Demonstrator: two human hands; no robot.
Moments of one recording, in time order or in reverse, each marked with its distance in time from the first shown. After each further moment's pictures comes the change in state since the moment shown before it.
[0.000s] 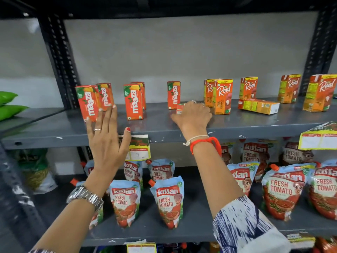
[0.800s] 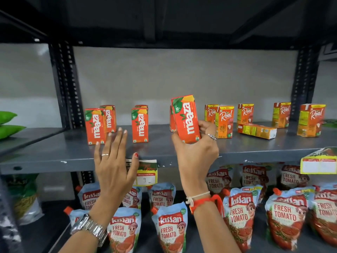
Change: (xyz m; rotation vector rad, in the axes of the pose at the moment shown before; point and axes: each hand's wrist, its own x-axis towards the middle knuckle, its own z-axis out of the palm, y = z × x) left_hand -0.002 -0.007 0.008 -0.085 0.075 0.041; right_hand -0.067 -0.016 -0.003 0.715 0.606 -0.105
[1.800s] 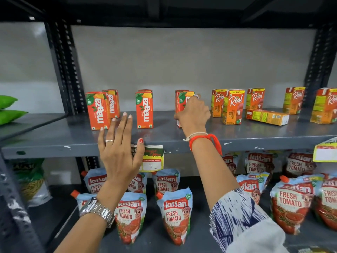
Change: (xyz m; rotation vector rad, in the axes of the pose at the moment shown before) left_hand 0.002 0.000 0.006 -0.020 0.086 0.002; right_hand 0.064 0.018 0.071 -0.626 -0.486 0.076
